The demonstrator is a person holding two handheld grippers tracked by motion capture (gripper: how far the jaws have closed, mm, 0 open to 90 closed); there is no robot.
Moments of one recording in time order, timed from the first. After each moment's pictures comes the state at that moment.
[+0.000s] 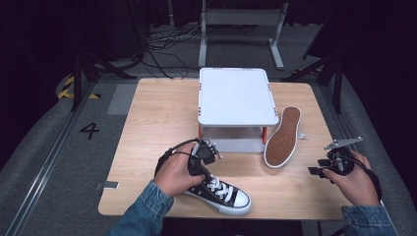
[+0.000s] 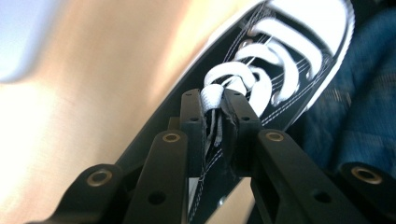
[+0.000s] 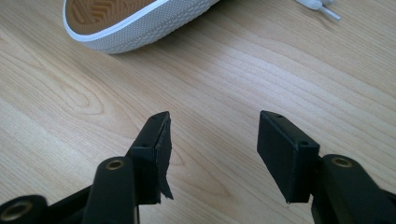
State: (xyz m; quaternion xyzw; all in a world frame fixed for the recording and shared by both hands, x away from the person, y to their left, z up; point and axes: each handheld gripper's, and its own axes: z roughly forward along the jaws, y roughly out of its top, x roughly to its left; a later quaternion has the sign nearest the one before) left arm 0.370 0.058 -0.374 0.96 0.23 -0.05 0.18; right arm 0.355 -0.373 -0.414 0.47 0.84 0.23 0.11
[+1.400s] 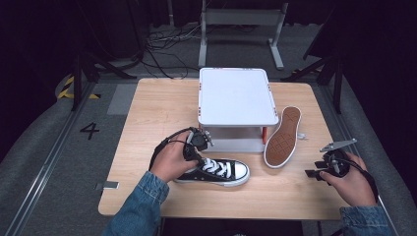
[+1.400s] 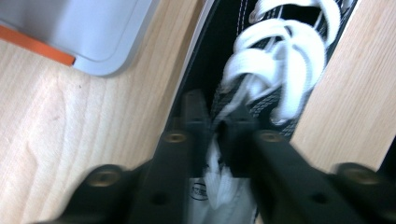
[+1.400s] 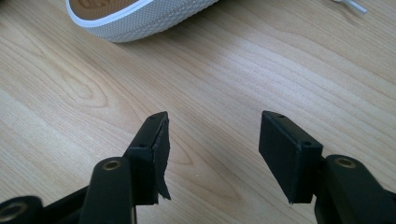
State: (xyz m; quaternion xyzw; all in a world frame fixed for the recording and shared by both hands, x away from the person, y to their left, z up) left arm 0.407 0.074 -0.397 0.97 0.22 0.00 0.14; right arm 0.355 -0.368 -0.423 0.46 0.85 0.23 0.10
